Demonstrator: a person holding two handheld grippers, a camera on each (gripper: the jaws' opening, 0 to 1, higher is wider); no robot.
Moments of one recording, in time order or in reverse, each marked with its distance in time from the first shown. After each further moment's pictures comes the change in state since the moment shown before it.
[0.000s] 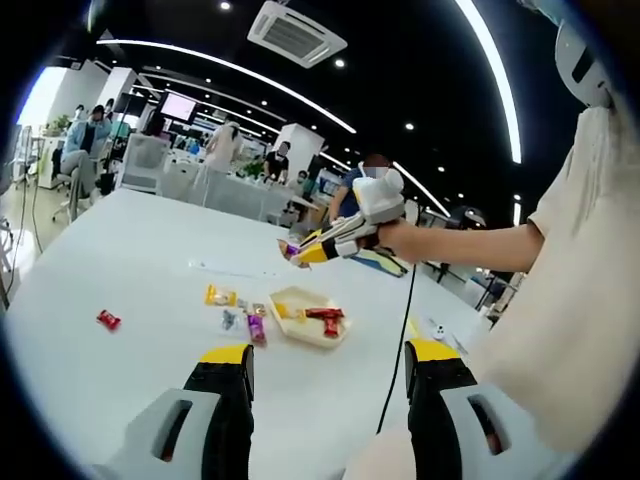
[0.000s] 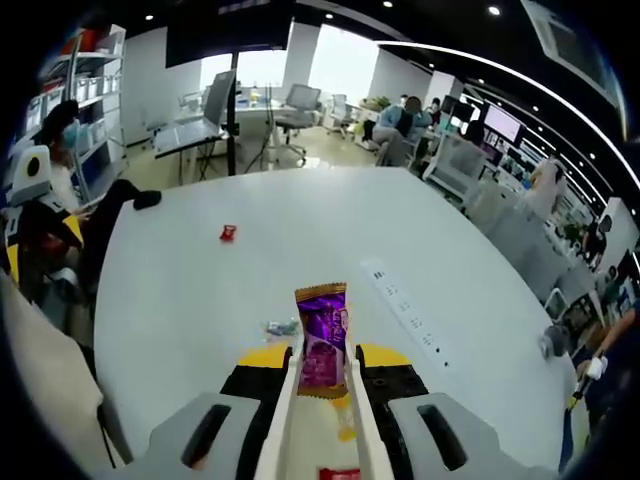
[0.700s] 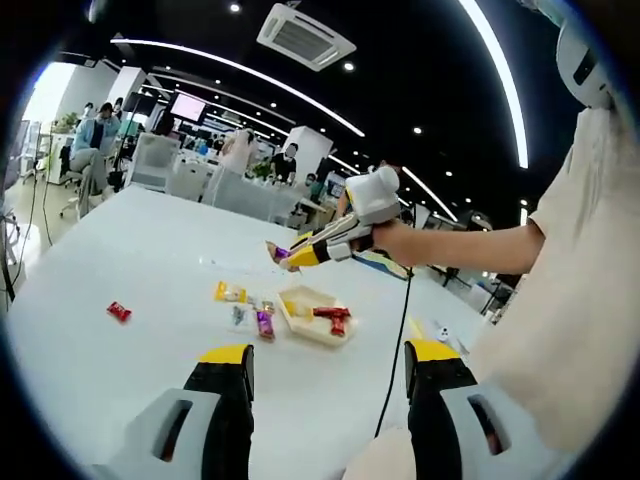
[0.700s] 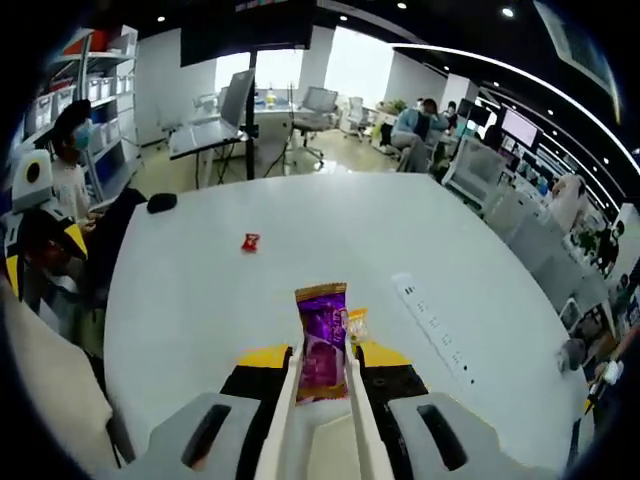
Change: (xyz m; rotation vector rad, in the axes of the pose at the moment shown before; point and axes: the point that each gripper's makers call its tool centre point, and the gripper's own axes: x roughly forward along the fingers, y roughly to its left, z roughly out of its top) left arm -0.014 0.007 -0.005 -0.019 -0.015 0.031; right arm 0.023 0.036 0.021 -0.022 -0.011 0.065
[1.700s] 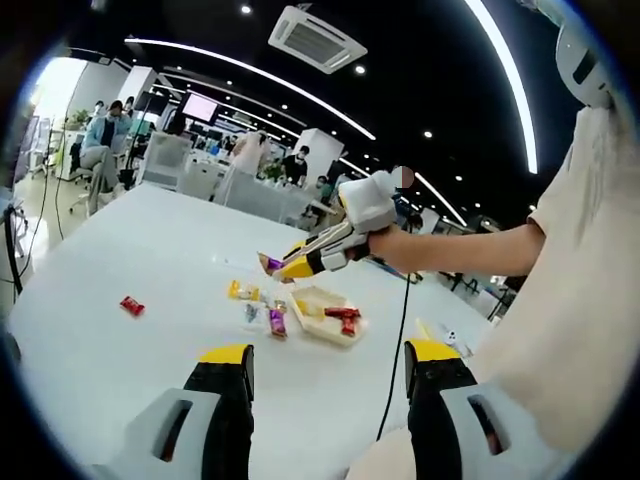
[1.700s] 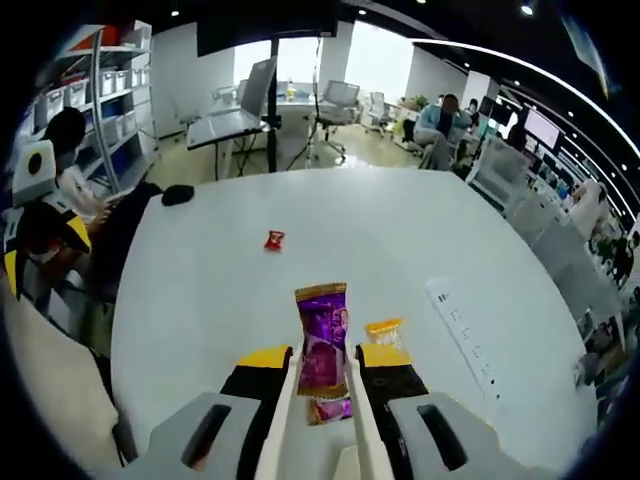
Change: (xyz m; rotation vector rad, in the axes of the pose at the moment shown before) left arm -0.011 0.014 -0.001 -0.021 -0.013 0.043; right arm 0.036 0.033 0.014 -0.034 0.015 0.086
